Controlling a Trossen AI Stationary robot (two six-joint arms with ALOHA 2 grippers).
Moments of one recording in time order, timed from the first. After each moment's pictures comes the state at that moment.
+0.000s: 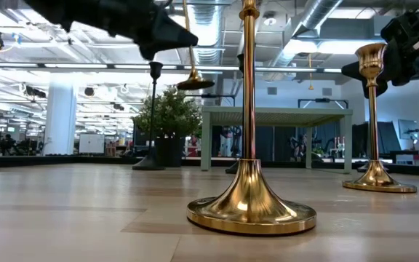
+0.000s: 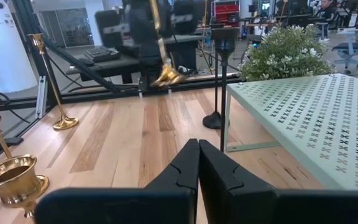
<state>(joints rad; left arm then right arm) -0.06 1.08 0.64 0.47 -0.27 0.08 -0.06 0.01 0.07 -0.13 0.06 0.07</state>
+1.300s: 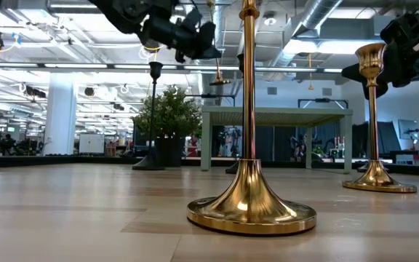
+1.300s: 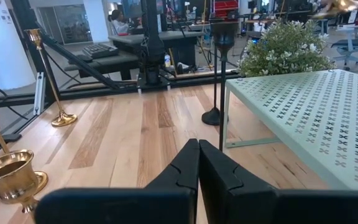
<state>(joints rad) 0.52 1.47 1.23 0.32 0.01 0.18 -0.06 0.01 0.07 -0.15 0.06 0.07</state>
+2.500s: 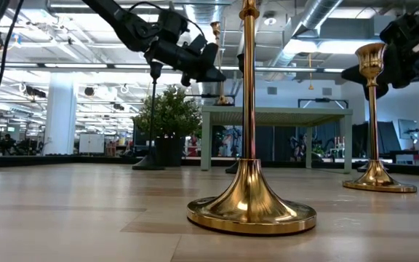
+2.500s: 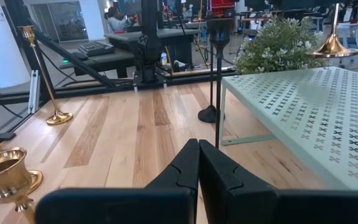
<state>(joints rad) 0.57 1.59 1.26 0.28 0.16 0.07 -0.06 0.01 0.07 -0.16 0.08 0.07</state>
